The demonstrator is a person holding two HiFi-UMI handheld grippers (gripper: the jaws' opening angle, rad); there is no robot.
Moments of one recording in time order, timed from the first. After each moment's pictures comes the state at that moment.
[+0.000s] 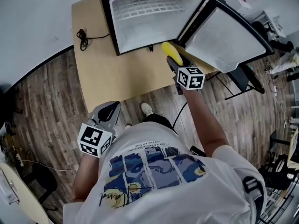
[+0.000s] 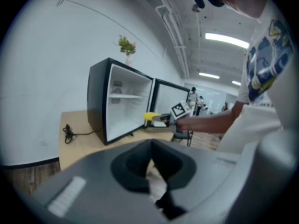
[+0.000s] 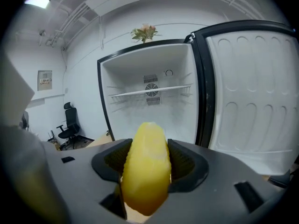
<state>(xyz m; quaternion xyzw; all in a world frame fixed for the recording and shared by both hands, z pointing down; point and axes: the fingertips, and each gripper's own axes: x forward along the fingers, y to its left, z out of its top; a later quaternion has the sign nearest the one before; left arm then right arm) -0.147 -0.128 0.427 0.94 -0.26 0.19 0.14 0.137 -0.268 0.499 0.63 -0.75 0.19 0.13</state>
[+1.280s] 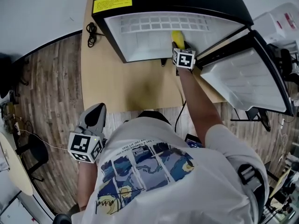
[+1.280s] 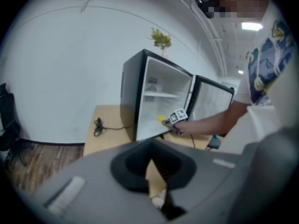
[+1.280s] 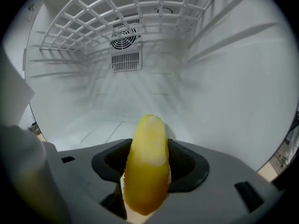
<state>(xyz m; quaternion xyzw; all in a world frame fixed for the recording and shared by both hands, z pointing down) -0.161 -0.220 0.436 0.84 -0.45 0.21 0.19 0.184 -0.505 0.625 0.63 -0.71 0.19 0.23</state>
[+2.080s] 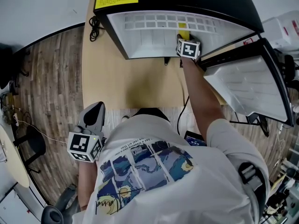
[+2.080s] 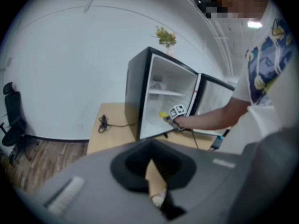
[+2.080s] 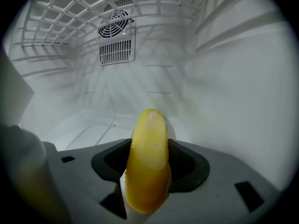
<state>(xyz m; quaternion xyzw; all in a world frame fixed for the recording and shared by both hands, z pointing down) -0.167 -0.220 0.444 0.82 -0.48 0.22 0.21 0.191 -0.547 0.632 0.63 -0.70 0.20 0.25</state>
